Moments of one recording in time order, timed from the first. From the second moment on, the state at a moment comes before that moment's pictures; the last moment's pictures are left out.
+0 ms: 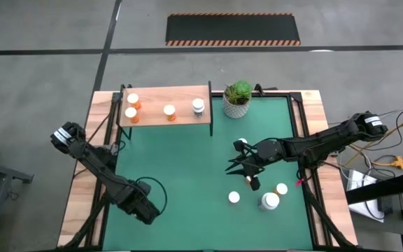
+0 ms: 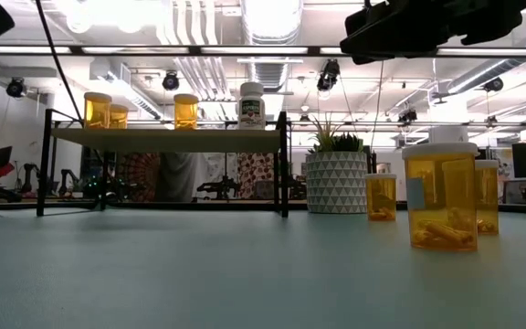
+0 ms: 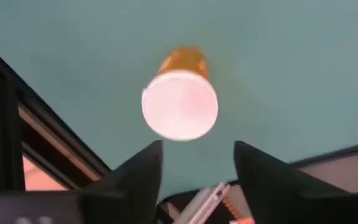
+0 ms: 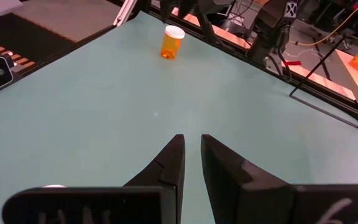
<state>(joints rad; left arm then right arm) -0.72 1.56 1.16 -1.08 0.27 -1.83 0.19 1.25 0.66 0.20 -0.11 -0.35</state>
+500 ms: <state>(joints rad) -0.73 1.56 1.09 -1.07 0.18 -1.83 0.19 1.25 0.66 0.19 -0.11 -0.35</state>
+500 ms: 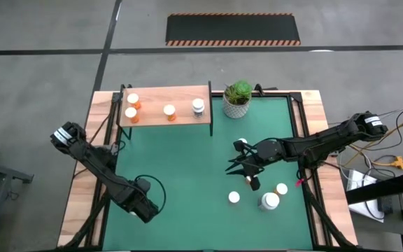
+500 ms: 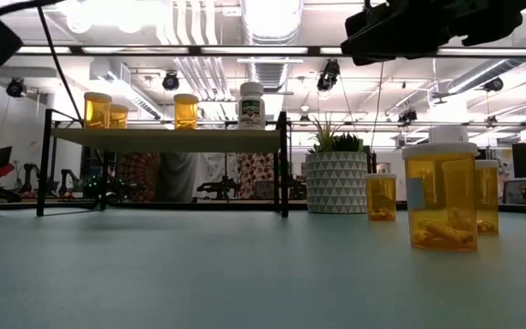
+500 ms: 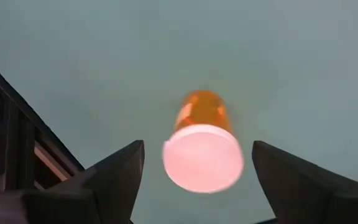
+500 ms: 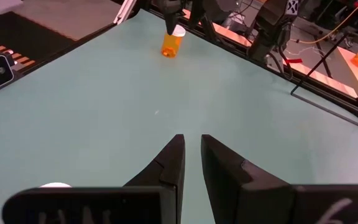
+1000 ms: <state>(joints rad) -0.74 1.56 1.01 -0.92 0.18 -1.83 0.19 1.25 0.66 0.19 -0.11 -0.33</state>
